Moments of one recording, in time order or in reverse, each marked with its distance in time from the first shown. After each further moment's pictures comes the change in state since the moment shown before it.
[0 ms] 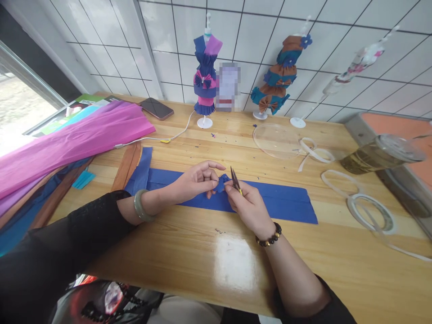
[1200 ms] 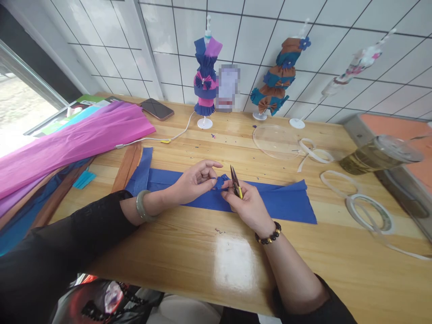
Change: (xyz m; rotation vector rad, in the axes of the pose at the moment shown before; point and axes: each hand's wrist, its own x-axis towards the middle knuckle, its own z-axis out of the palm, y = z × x) left_hand -0.001 -0.003 0.002 0.169 0.133 0.176; right_hand 0.002 0.002 -0.001 -0.001 0.011 0.068
